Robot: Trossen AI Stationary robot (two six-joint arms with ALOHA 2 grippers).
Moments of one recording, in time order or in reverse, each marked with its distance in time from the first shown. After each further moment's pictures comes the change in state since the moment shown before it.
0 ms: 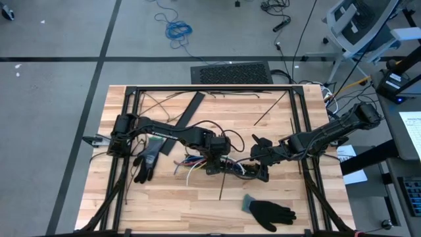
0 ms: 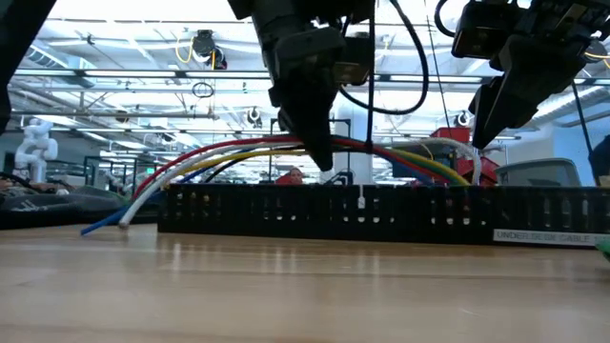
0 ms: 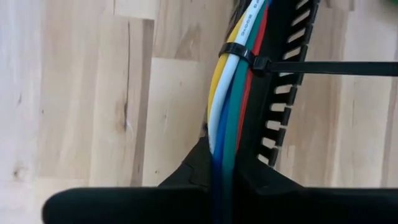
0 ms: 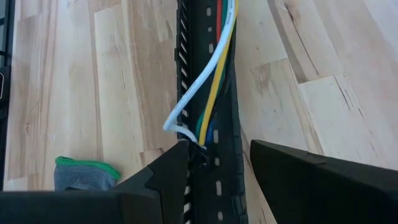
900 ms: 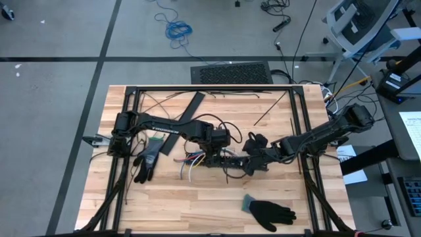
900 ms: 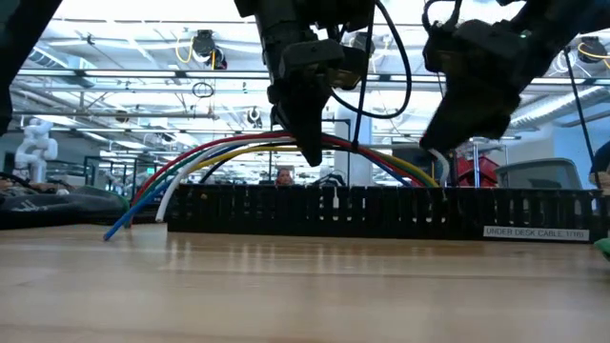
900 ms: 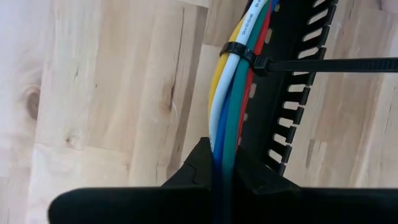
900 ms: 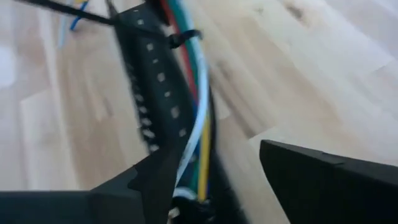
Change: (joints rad) left arm 0.055 0.000 0.053 -0.117 -0.033 -0.033; right arm -0.025 0.144 0.001 0.182 0.264 0.133
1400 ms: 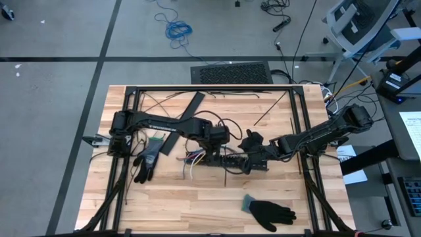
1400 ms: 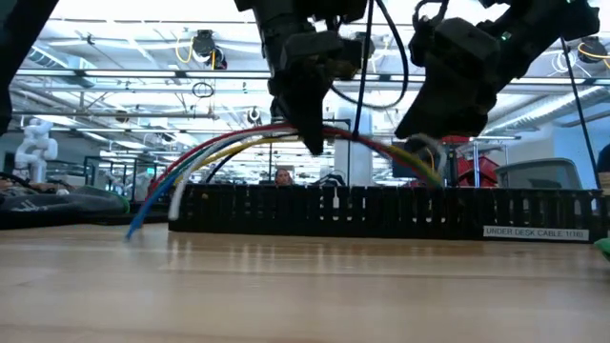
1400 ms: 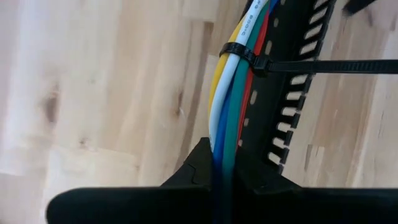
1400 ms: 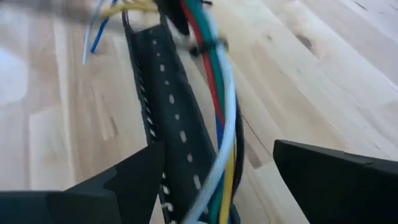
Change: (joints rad) left arm 0.011 -0.033 0.000 0.005 -0.010 0.000; right arm -0.041 0.022 0.001 0.116 -0.008 -0.112
